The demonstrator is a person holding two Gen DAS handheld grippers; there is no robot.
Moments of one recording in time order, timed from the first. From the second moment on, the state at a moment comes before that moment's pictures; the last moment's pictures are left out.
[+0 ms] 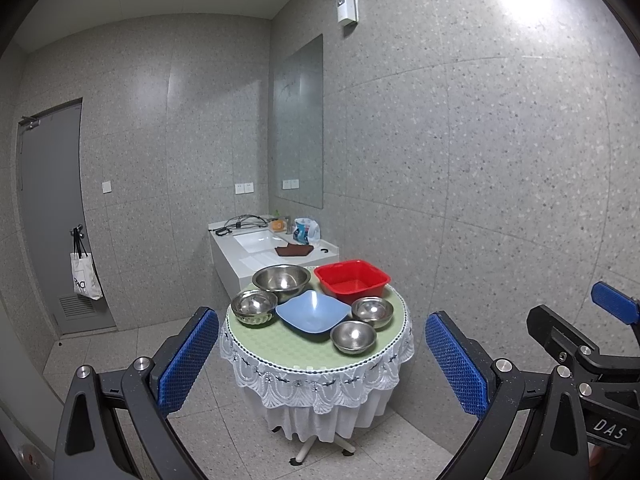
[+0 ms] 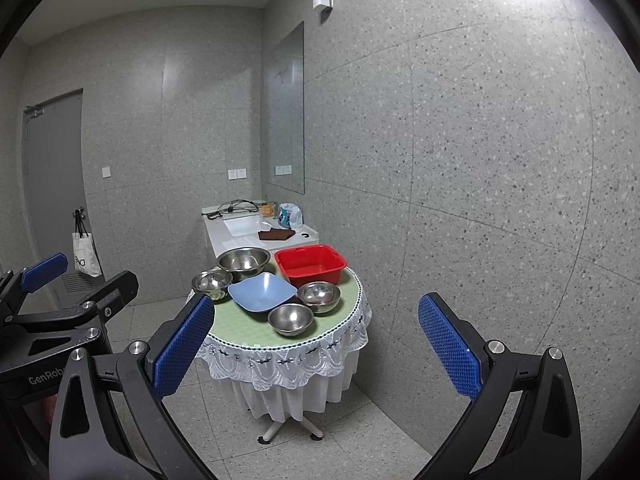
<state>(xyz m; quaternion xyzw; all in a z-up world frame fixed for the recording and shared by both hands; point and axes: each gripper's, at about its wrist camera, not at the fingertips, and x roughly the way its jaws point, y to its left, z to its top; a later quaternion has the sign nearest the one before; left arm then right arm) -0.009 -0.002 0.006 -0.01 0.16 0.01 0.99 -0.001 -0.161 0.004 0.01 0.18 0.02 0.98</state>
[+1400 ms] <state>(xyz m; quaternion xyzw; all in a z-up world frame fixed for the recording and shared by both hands) 0.161 0.133 -0.044 -0.03 0.23 0.03 0.97 0.140 -0.074 -0.050 0.03 0.25 0.03 0.97</state>
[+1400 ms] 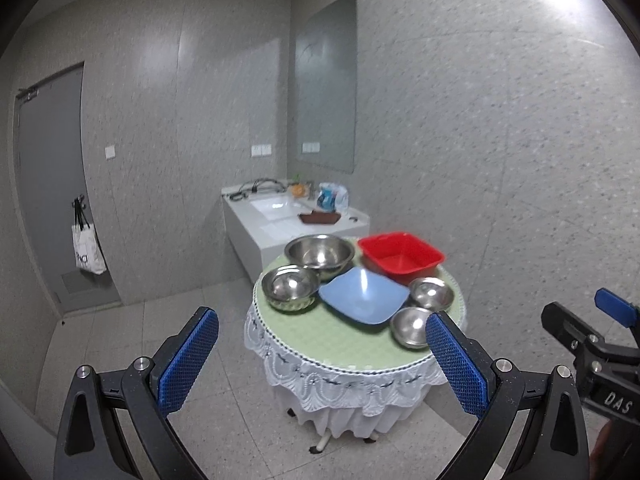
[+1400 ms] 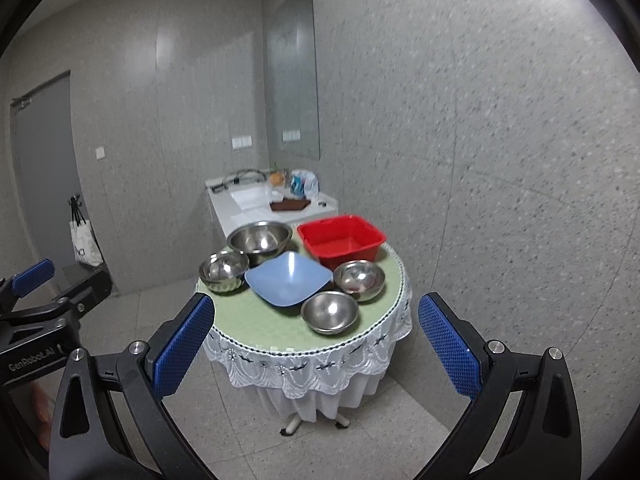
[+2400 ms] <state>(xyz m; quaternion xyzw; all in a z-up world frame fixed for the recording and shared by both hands) 0.727 0.238 -0.125 -0.02 0.40 0.03 0.92 0.573 -0.003 -0.193 0.12 0.43 0.09 0.89</state>
